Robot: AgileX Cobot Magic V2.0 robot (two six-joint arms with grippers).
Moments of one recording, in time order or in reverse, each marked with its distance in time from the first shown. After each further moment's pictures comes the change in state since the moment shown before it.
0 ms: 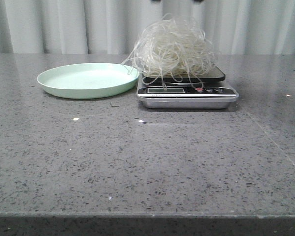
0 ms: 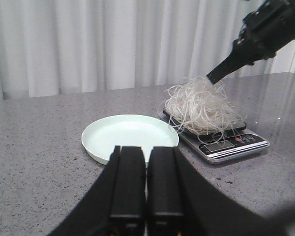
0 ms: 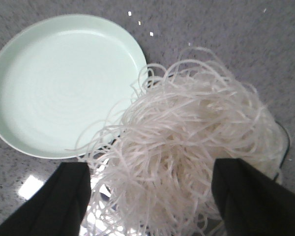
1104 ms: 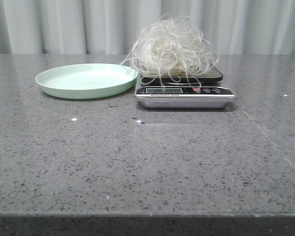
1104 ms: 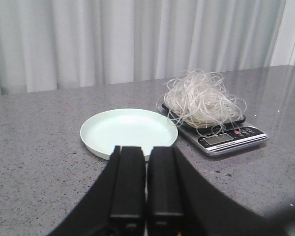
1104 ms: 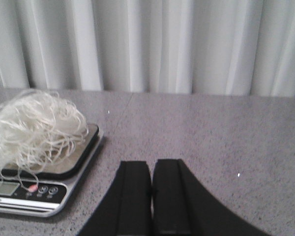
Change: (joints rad) left arm 0.000 0.000 0.000 0.009 0.024 0.000; right arm -0.407 -1.306 1.260 0.026 -0.706 -0.008
